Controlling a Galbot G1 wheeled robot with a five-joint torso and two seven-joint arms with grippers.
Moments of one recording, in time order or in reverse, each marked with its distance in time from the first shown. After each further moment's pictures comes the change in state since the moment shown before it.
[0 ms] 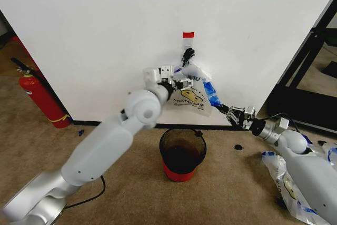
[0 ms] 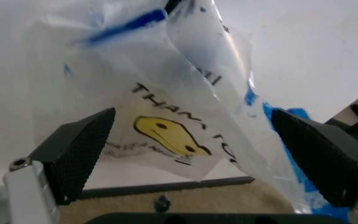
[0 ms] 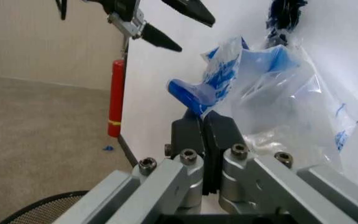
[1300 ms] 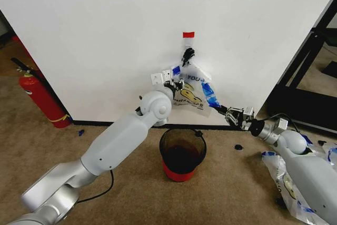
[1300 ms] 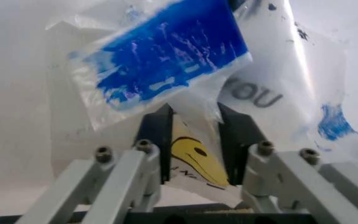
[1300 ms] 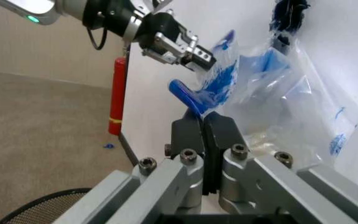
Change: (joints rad) left arm -0.007 -0.035 -0.003 0.193 0.135 -0.048 0.135; right arm -0.016 -0.010 0.011 0.020 -0.009 0.004 0.001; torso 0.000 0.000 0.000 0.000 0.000
